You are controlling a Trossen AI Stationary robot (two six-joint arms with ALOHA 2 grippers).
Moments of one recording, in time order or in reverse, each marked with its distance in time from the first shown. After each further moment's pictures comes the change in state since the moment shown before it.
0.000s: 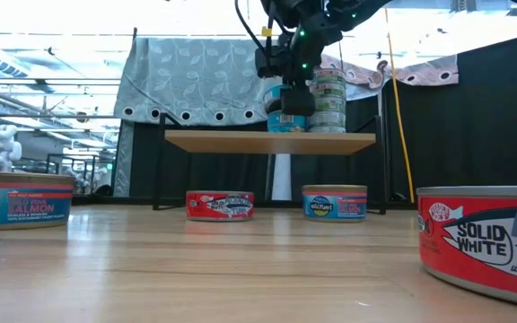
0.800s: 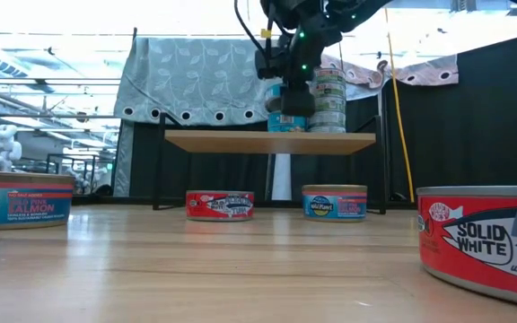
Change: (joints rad) left arm 0.000 0.000 0.000 0.000 -0.088 -0.002; right arm -0.001 0.003 0.000 -0.002 0.001 0.011
